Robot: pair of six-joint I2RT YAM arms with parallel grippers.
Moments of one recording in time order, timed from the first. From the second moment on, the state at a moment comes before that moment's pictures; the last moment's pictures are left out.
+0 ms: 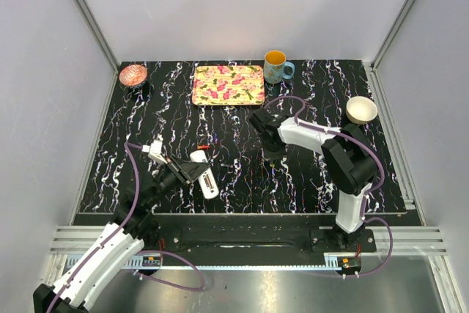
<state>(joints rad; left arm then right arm) -0.52 0.29 0.15 0.07 0.21 -1.08 0.67 1.90 1.26 -0.75 0.19 0.53</state>
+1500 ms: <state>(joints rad) -0.52 0.34 0.15 0.08 0.21 -1.06 0.64 1.95 1.32 -0.72 0.14 0.48</state>
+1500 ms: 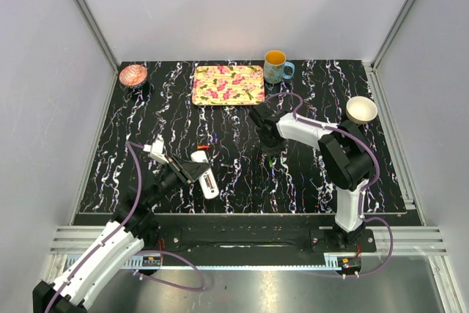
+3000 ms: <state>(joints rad) -0.59 1.27 0.25 1.15 0.25 -1.37 1.02 1.37 1.30 -0.57 0.31 0.56</state>
